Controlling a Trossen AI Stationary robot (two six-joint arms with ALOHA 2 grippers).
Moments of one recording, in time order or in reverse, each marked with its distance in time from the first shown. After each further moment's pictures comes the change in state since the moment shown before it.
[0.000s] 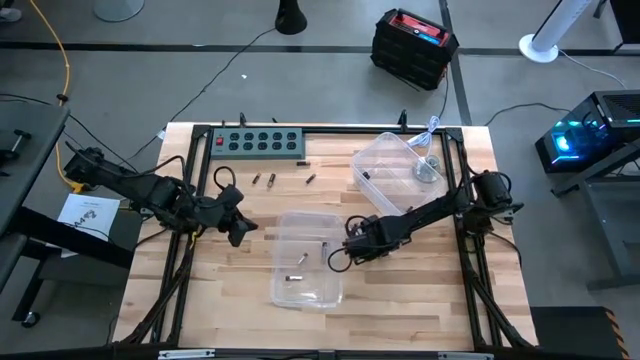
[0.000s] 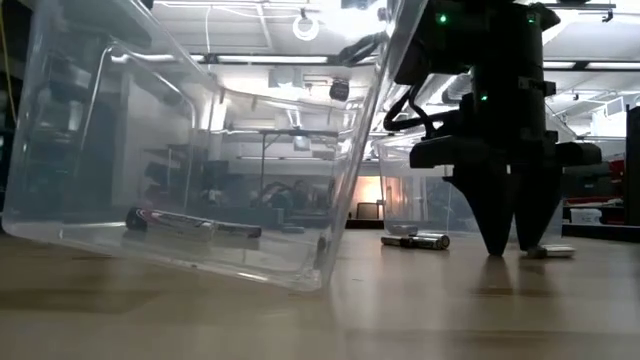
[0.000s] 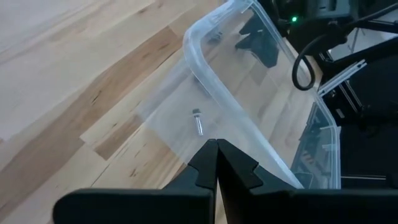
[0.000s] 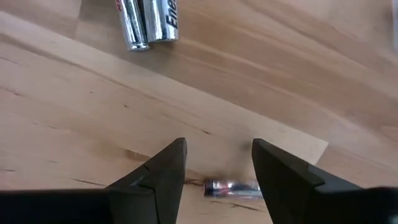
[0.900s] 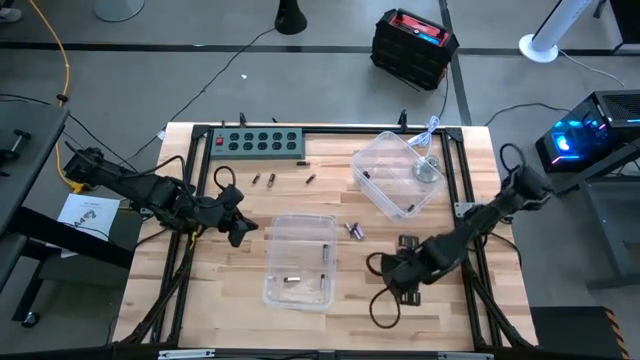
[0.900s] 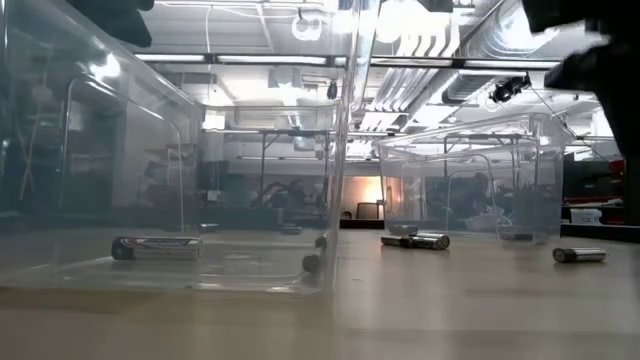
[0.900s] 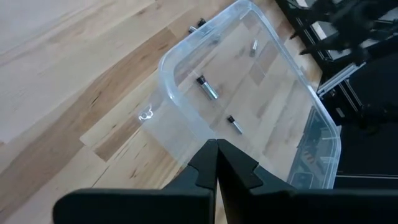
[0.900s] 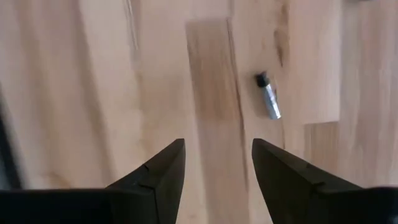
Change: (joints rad) left arm 0.000 0.000 0.000 0.003 -0.004 0.010; right arm 0.322 -0.299 -0.040 -0.060 0.011 -0.759
